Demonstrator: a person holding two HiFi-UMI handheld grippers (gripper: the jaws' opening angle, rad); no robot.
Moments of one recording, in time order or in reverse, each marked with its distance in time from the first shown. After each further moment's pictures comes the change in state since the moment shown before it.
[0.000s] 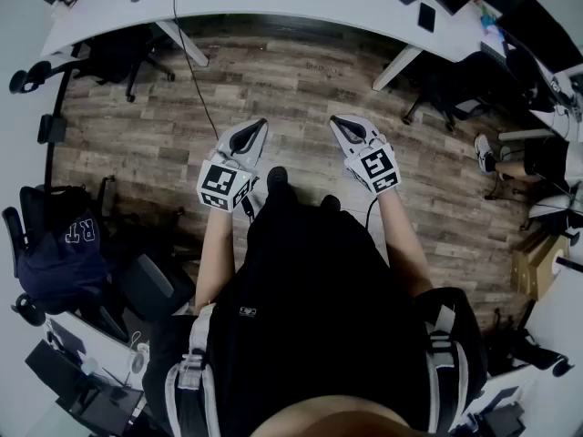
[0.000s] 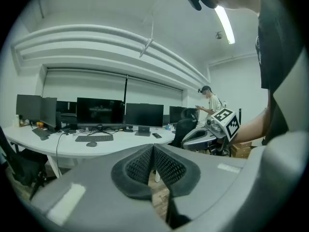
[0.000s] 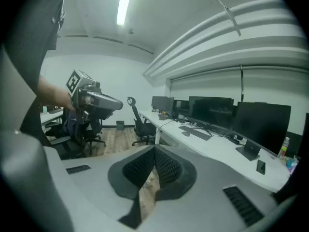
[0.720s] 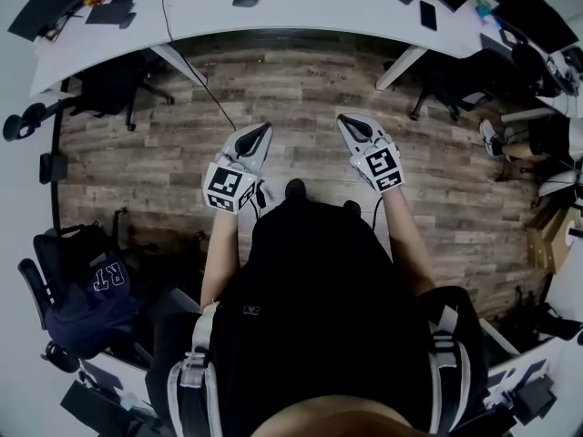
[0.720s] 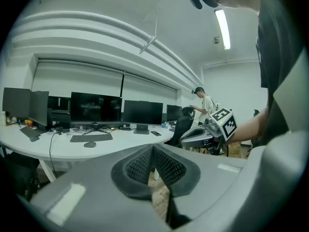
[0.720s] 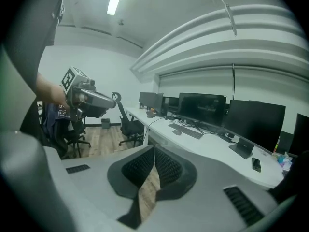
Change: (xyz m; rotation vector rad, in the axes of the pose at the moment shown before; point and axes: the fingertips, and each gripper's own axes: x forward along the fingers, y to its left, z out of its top) left arm 0.012 0.103 -0.014 0.005 0.011 -0.106; right arm 0.090 -0.017 0.018 0.029 0.038 -0.142
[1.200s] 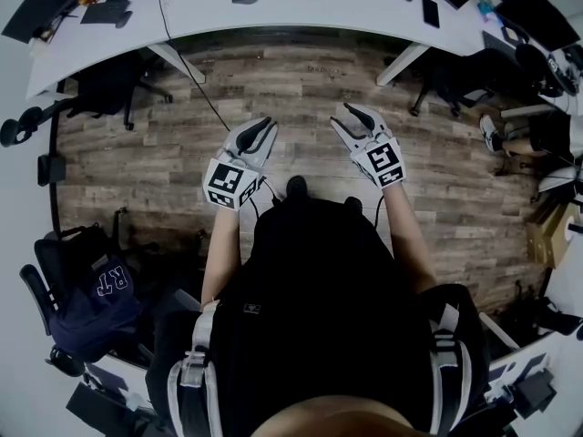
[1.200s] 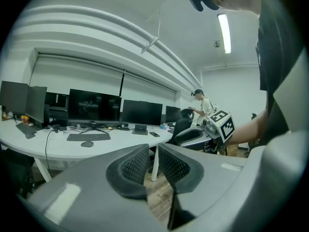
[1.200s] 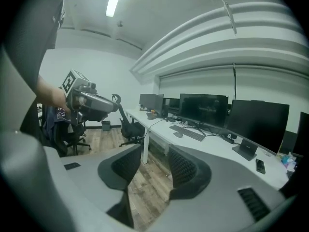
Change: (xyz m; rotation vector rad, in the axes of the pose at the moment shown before) left arm 0.008 0.017 0.001 -0.027 -0.010 -0.035; right arm 0.022 -0.002 0.013 0.009 -0.018 0.012
